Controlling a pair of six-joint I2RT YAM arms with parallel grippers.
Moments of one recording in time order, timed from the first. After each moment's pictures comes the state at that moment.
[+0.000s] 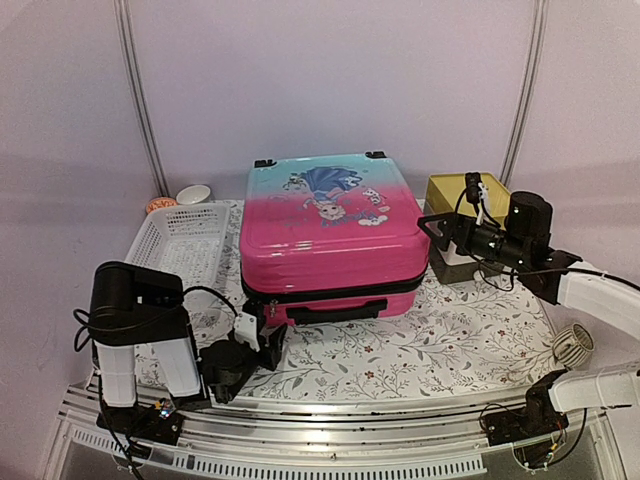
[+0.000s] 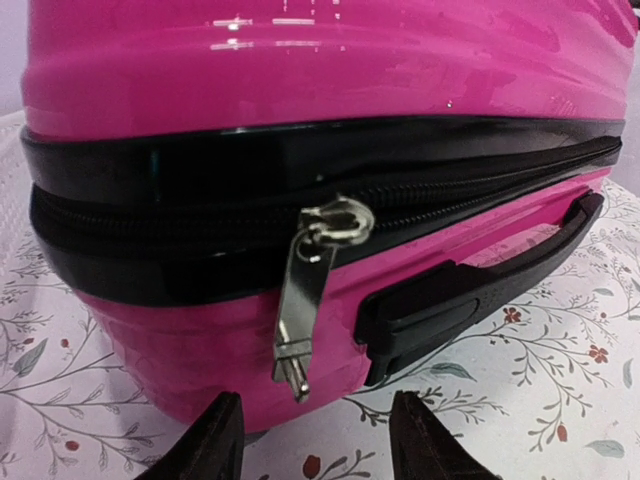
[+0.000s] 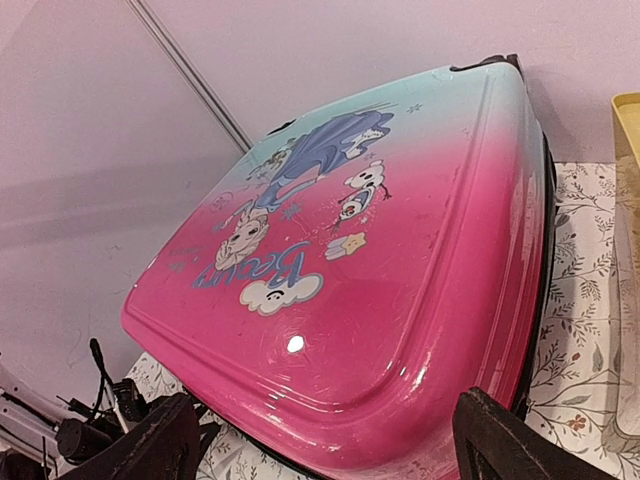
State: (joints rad) left arm -1.20 2.02 0.27 1.56 -0.79 -0.20; right arm 0.44 1.11 0.73 0.19 -0.37 0.47
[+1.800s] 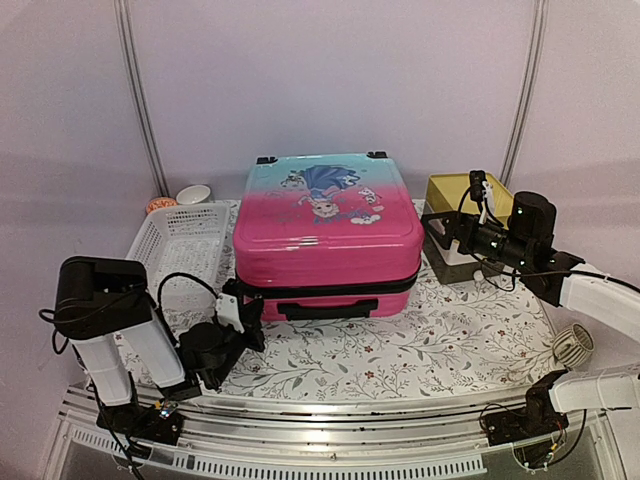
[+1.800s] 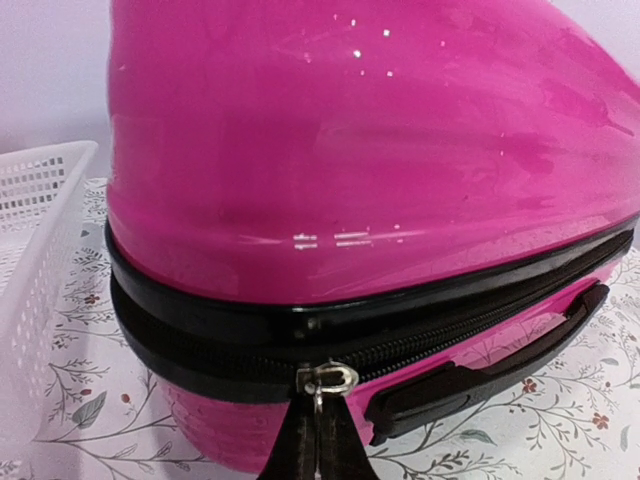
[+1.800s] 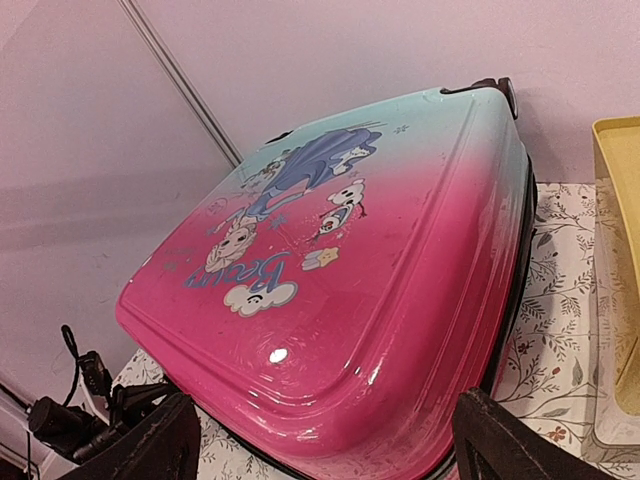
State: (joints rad) left arm -1.10 1.84 0.23 1.54 -0.77 -0.17; right arm 0.44 1.08 0.72 0.20 -0.32 0.43
